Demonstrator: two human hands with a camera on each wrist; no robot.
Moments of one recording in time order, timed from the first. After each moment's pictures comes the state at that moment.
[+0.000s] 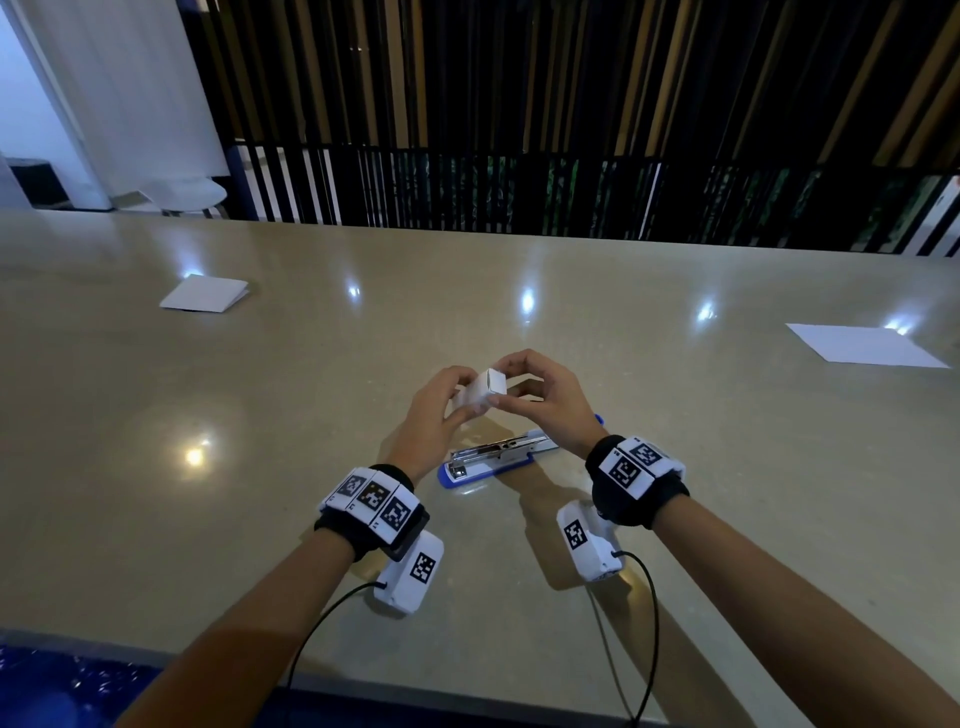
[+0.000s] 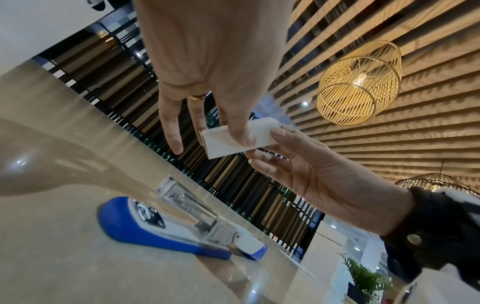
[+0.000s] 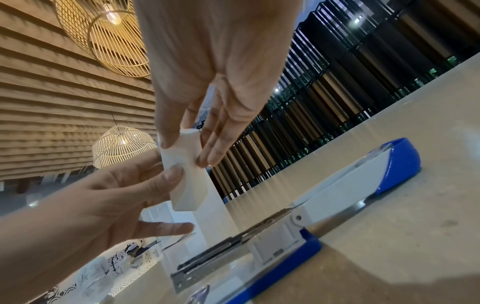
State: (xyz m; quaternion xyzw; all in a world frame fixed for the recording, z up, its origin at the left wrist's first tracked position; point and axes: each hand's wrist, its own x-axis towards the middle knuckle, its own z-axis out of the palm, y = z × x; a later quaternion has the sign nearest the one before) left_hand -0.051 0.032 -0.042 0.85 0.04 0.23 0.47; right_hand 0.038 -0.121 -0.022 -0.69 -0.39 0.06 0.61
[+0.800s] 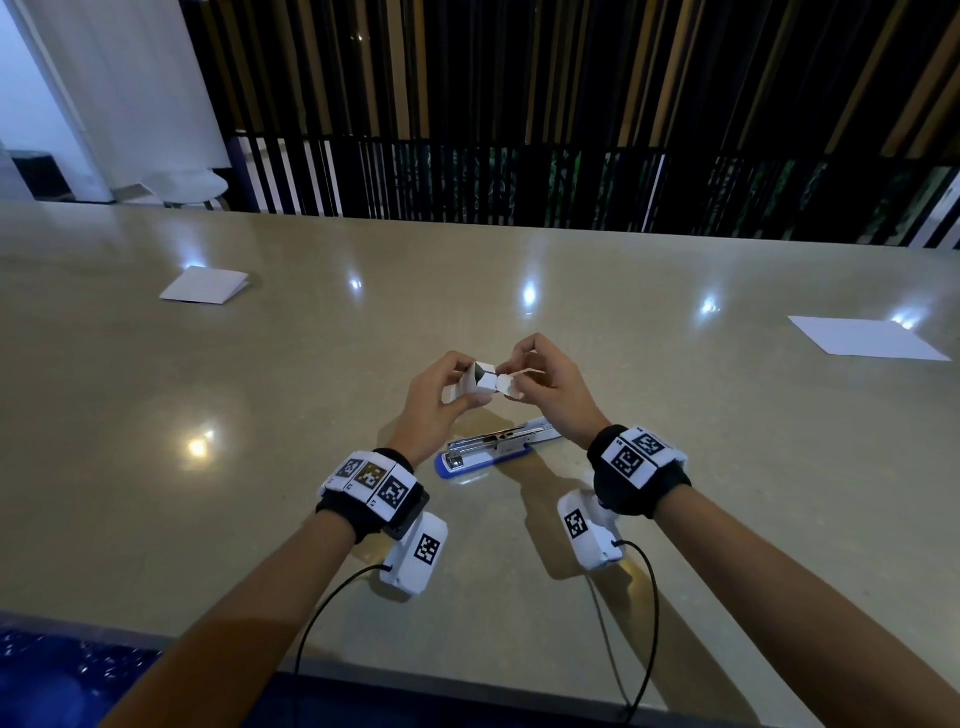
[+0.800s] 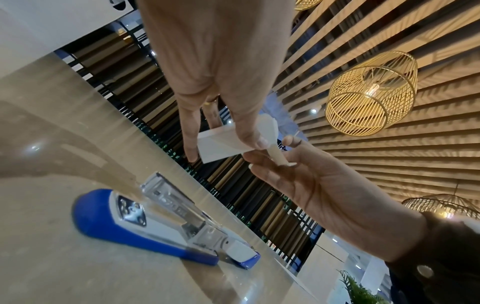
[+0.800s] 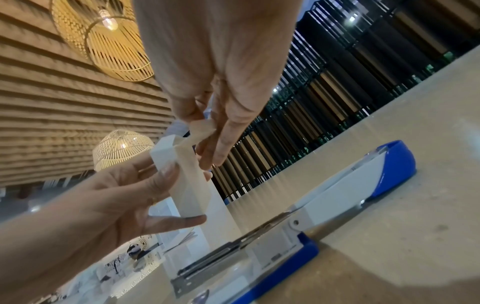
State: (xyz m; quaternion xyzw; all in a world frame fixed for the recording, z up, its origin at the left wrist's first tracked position) left_hand -0.052 0.023 -0.031 0.81 0.03 0.25 0.53; right_hand 0.037 -0.127 -0.017 -0.68 -0.36 0.09 0.63
